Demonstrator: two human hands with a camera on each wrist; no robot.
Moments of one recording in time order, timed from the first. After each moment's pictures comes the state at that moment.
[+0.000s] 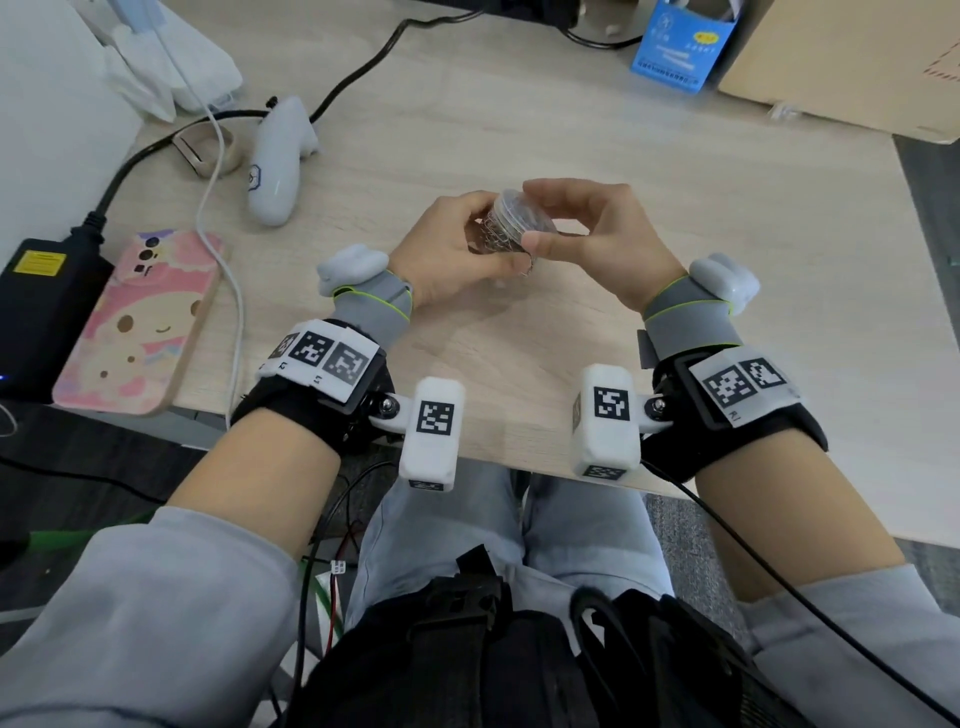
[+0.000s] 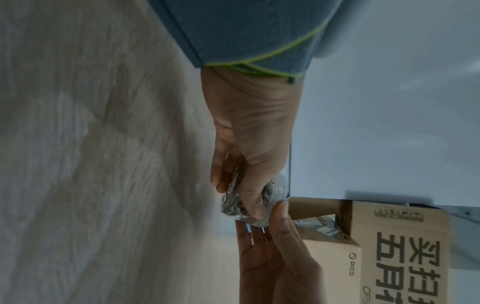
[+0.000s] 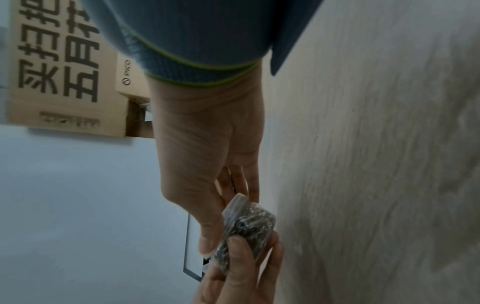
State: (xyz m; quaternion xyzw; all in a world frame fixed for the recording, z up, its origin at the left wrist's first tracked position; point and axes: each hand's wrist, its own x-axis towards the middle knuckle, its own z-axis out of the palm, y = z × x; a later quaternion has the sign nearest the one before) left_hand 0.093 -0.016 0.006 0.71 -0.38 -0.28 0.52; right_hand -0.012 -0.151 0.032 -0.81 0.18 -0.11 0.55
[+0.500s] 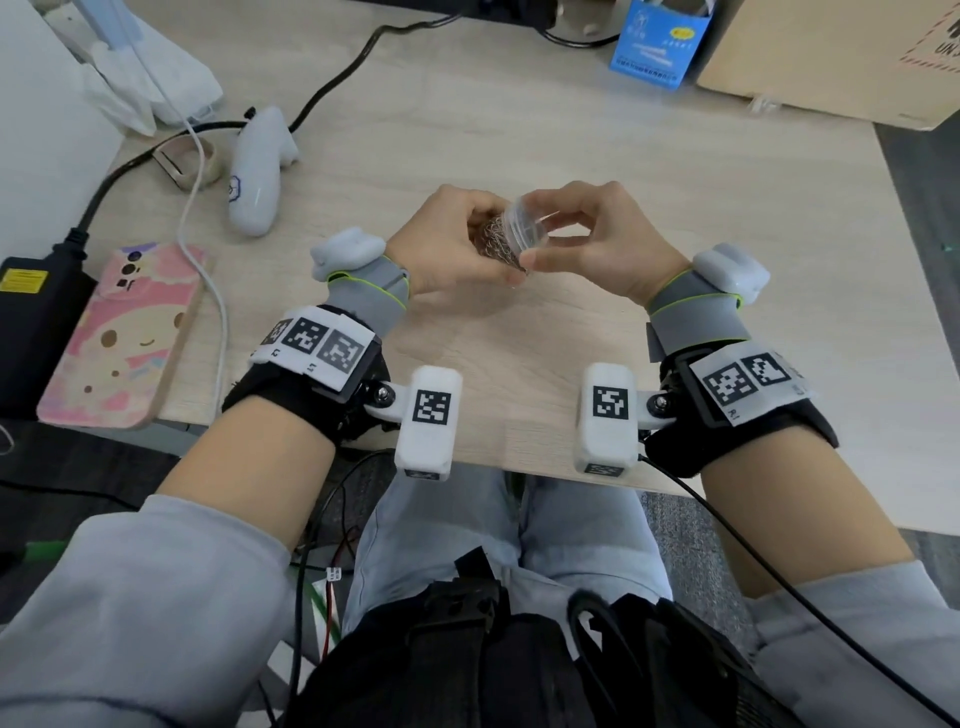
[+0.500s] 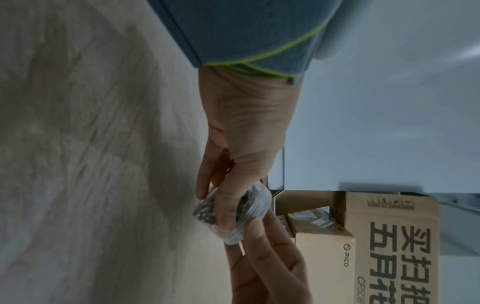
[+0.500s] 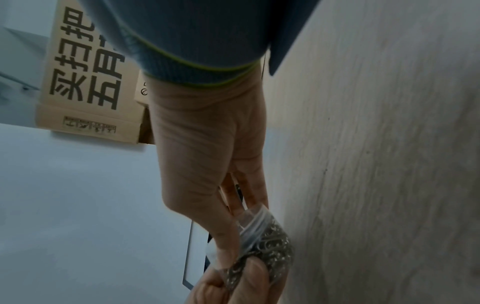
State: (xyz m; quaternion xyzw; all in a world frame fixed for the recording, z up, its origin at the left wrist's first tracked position) left_hand 0.094 -0.029 0.016 0.72 -0.43 -0.30 0.47; right_hand -0.025 -0.163 0.041 -0.86 0.15 -0.07 0.49
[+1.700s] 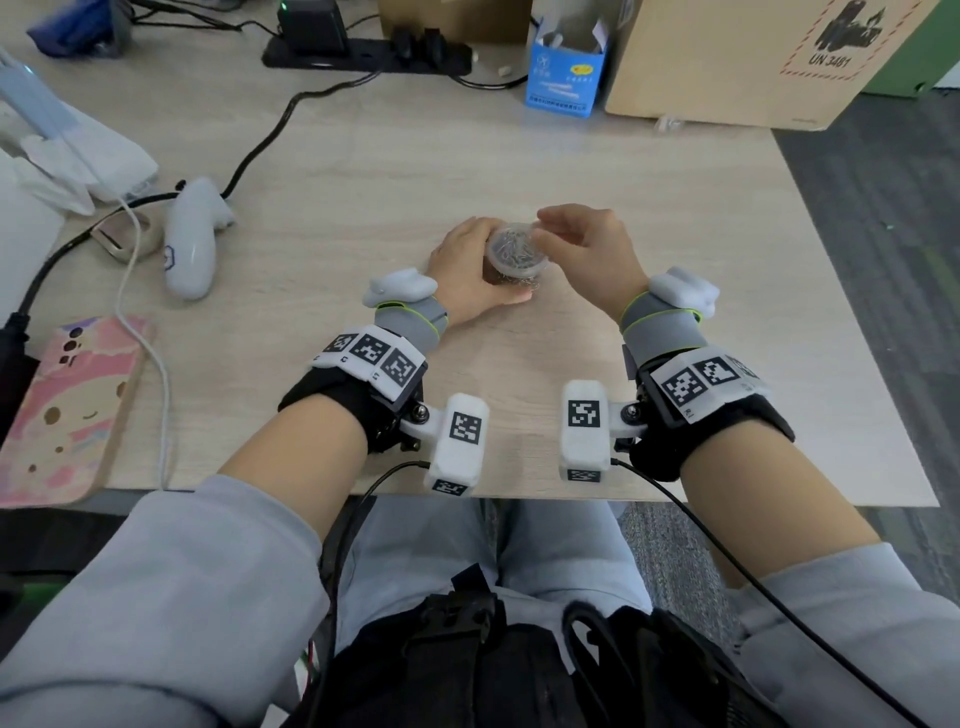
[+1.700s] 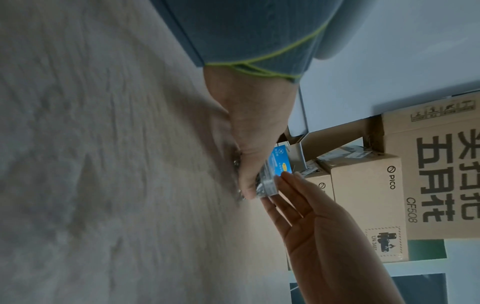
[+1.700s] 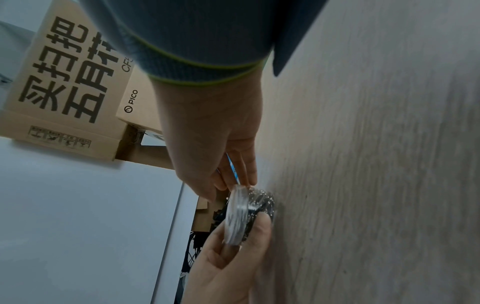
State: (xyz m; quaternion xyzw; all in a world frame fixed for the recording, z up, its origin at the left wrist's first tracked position) left_hand 0.063 -0.107 -0.006 0.81 -0.44 -0.19 0.35; right_hand -0.049 -0.214 0.021 -0.81 0.30 -0.20 0.47
